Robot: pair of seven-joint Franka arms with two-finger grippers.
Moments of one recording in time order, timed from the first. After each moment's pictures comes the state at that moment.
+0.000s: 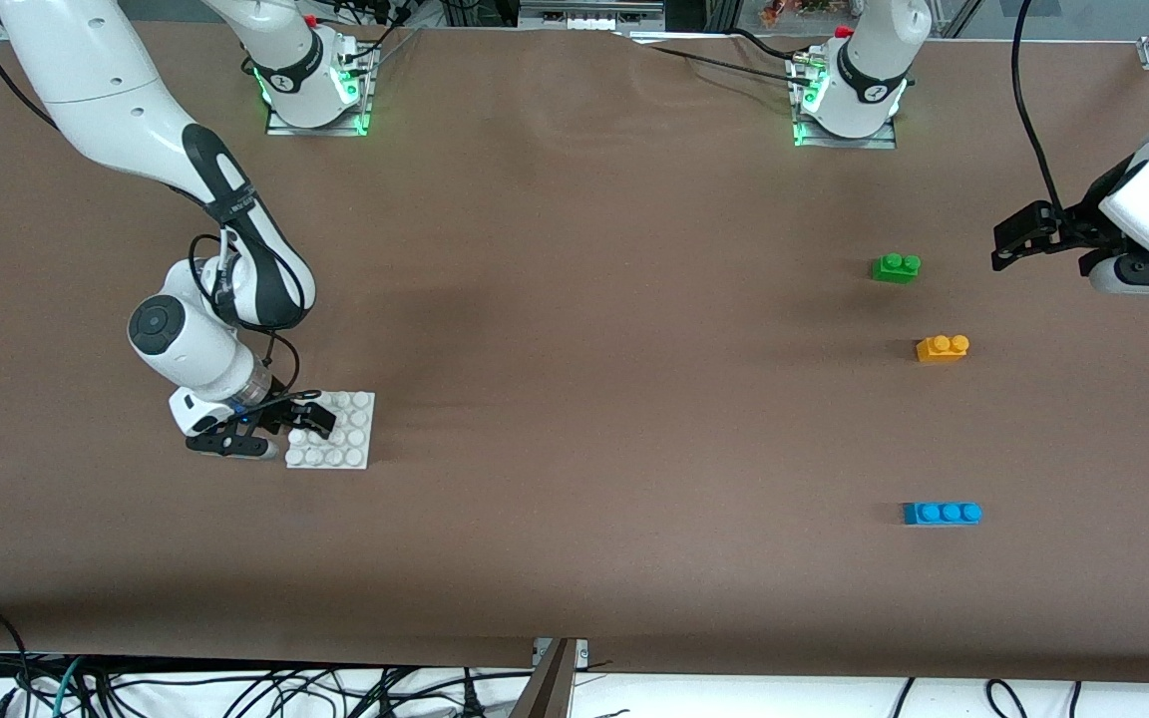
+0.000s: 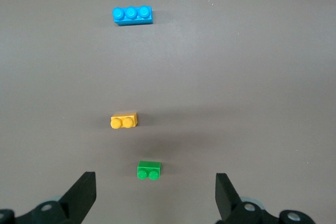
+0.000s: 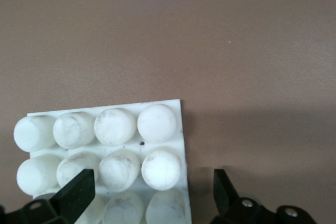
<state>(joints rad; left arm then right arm) -0.11 0.03 0.08 -1.60 0.00 1.58 0.00 0.04 0.64 0.08 -1.91 0.05 2.73 0.15</state>
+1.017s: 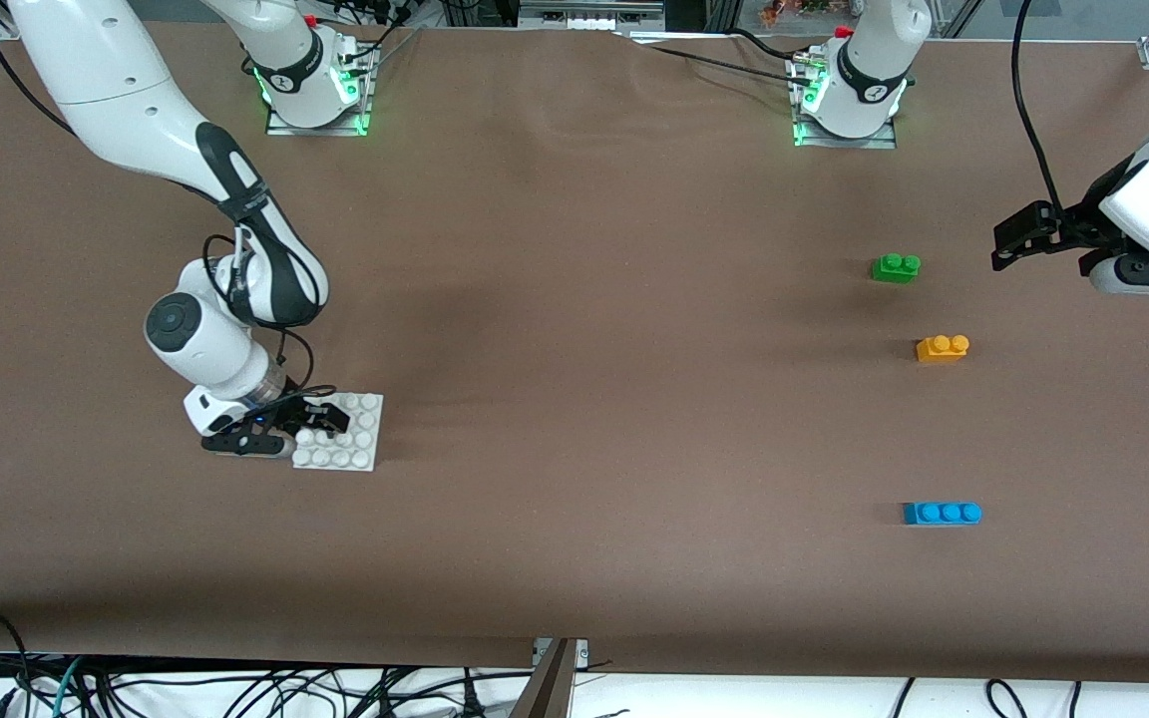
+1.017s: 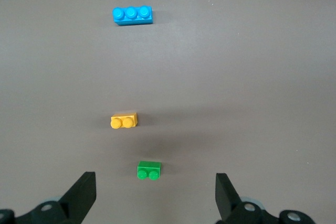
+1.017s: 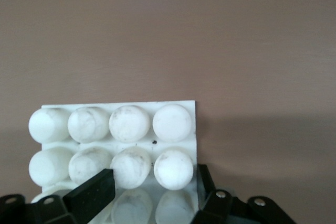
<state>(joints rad) -0.11 0.03 0.08 -1.60 0.00 1.58 0.00 0.10 0.64 0.08 -1.91 0.05 2.77 0.15</state>
